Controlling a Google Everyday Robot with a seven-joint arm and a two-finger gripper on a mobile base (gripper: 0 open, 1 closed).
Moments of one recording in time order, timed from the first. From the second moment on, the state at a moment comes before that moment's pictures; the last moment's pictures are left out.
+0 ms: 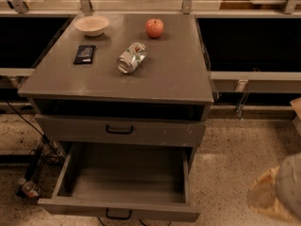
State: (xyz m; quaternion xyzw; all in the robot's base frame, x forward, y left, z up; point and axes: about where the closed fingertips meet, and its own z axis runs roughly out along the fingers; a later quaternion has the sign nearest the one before) arm 0.282 -0.217 0.813 -0.59 0.79 0.04 0.15
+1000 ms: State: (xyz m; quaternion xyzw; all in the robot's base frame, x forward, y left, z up) arm 0.240 -0.200 0.765 -0.61 0.78 0.07 0.13
